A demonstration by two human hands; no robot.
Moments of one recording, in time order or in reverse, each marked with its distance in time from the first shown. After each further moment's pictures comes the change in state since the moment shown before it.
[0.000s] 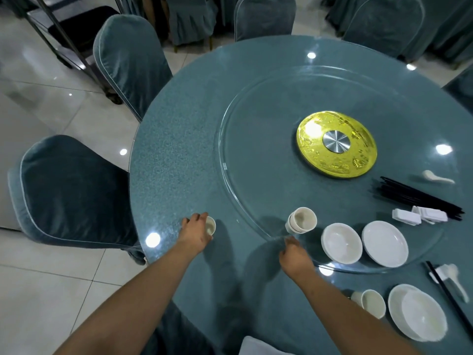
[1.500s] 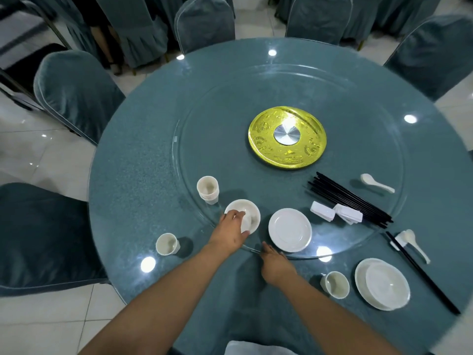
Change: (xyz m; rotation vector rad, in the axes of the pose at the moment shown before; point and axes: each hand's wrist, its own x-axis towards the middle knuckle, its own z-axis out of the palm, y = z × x) left_hand -0.017 0.202 0.033 0.031 0.029 0.456; right_hand -0.012 0.067 -0.010 -0.118 -0.188 -0.136
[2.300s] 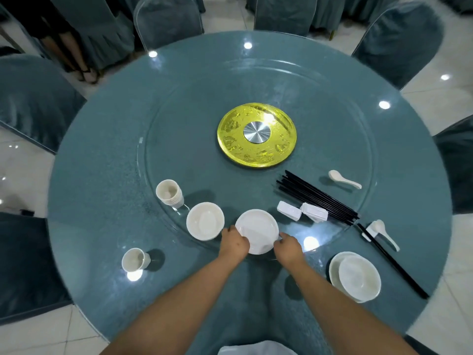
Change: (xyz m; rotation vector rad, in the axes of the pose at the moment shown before) left_hand 0.017 0.093 0.049 -0.330 -0.116 -0.355; right_hand -0.001 0.093 -0.042 0.707 0.357 0.404
